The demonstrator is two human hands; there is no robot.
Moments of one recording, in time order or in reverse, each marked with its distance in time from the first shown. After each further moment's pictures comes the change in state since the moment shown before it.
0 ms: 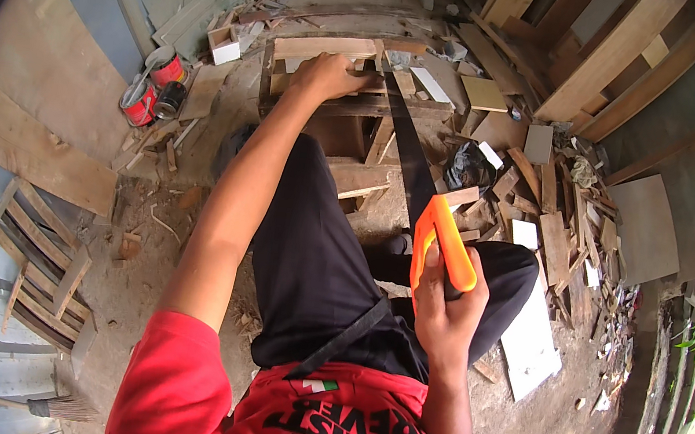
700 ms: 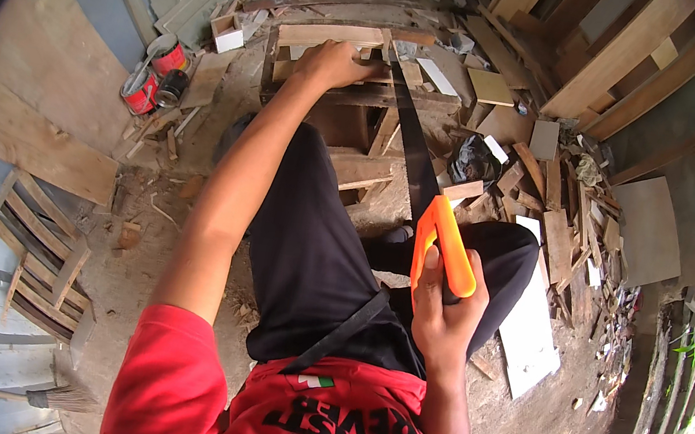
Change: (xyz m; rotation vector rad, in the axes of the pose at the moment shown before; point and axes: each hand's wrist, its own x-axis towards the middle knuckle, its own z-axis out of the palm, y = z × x) left_hand 0.003 -0.001 -0.002 0.001 0.025 0.039; right_hand -0.007 0.003 0.003 -0.012 0.024 -0.020
